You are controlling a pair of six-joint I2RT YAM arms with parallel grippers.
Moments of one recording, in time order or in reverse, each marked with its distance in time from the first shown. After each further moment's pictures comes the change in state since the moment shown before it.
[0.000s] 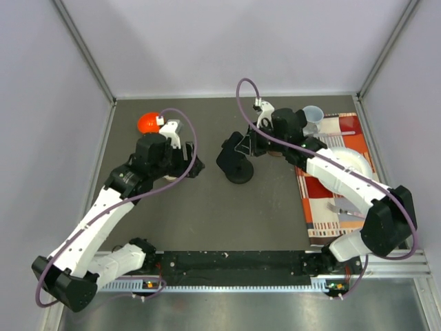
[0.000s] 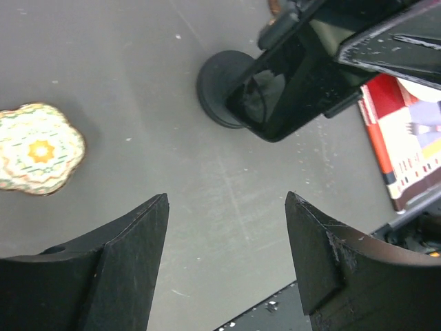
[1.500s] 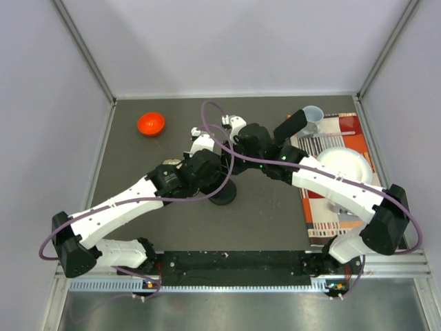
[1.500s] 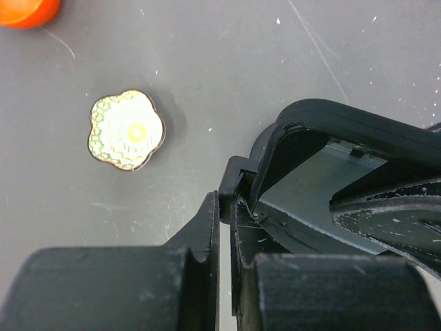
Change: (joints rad) left arm -0.439 0.232 0.092 -0.120 -0.719 -0.071; right arm 0.294 0.011 0.120 -0.185 0.287 0.018
